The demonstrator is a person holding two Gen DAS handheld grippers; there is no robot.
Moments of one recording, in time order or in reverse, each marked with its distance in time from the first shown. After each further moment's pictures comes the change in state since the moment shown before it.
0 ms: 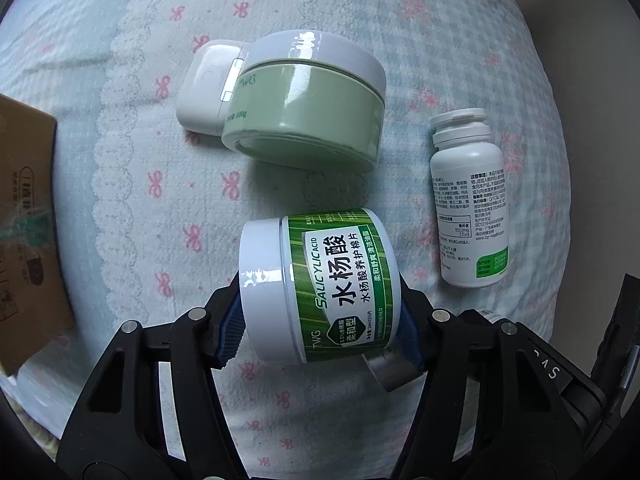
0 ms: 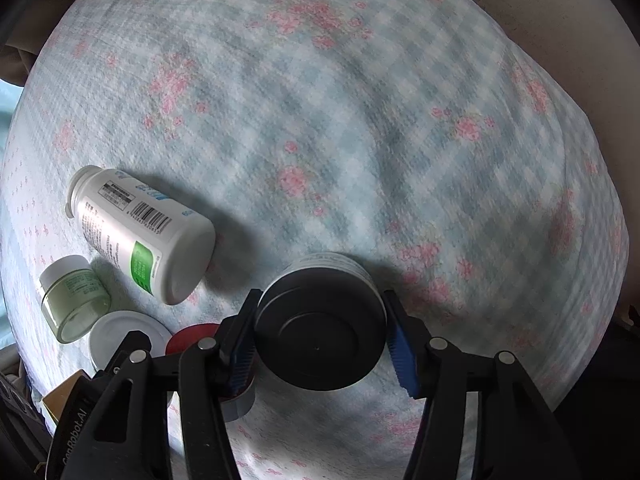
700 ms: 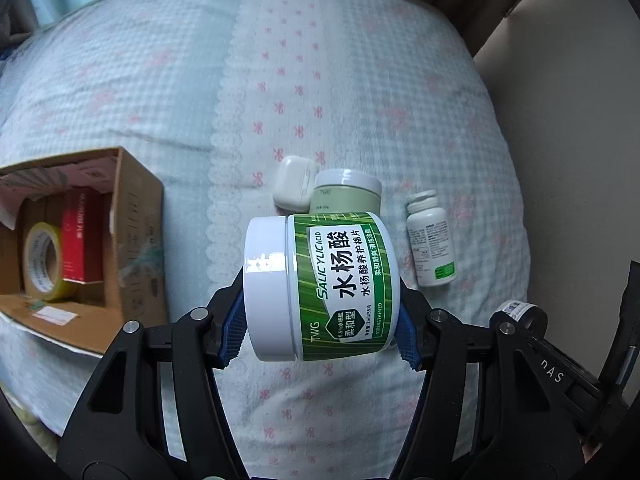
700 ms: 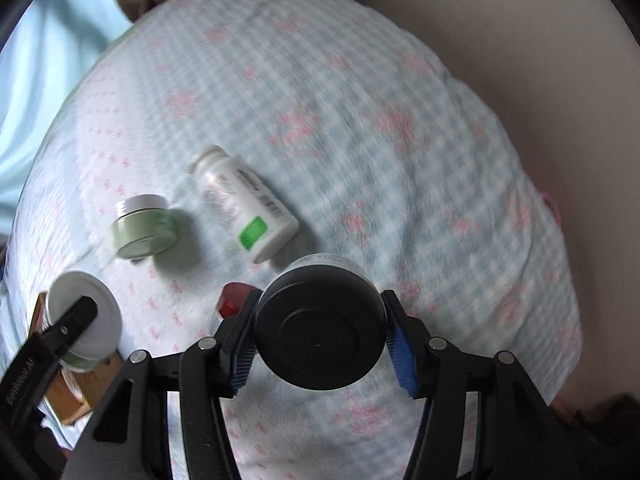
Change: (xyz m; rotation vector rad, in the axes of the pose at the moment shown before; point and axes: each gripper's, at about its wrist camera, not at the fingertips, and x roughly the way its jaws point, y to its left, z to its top) left arm -0.156 0.037 -0.022 0.027 -0.245 -0.022; right arm -0.109 0.044 -0.044 -0.395 -0.191 0.018
